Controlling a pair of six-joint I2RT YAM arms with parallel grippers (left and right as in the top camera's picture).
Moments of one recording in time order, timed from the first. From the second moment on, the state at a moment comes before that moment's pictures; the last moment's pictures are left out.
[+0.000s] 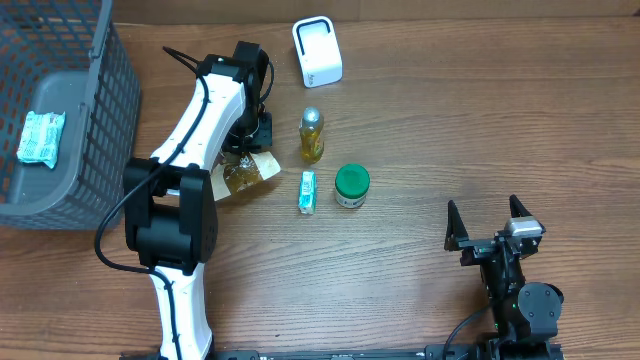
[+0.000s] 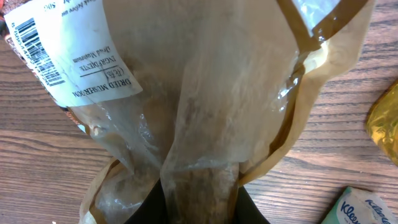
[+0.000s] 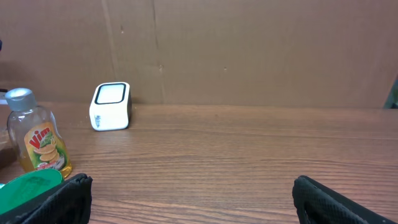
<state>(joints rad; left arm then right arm) -0.22 2.18 1.82 -1.21 -0.07 -0.28 0.03 0.01 0.02 -0.03 -0.07 0.02</state>
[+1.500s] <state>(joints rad) -0.24 2.18 1.82 -1.19 -0.08 -0.25 0.03 0.01 0.02 -0.03 -0.07 0.02</state>
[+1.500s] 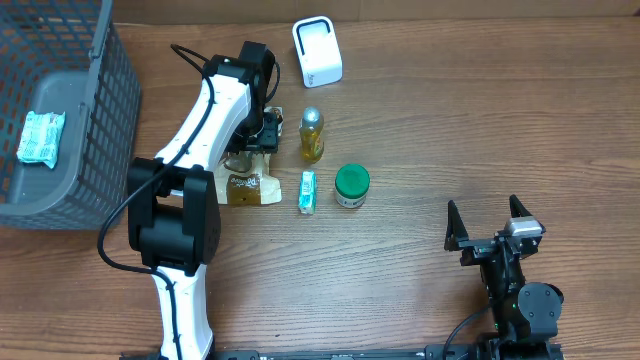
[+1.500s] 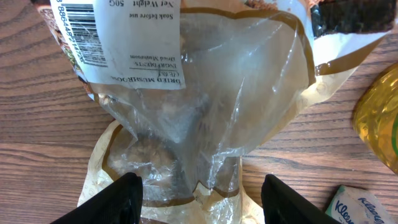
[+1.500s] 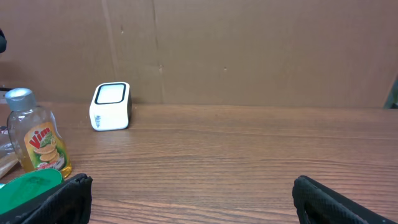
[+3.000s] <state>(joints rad) 0.30 2.20 2.73 -1.29 -0.38 -0.07 0.03 0.01 0.02 -0.03 -0.07 0.02</state>
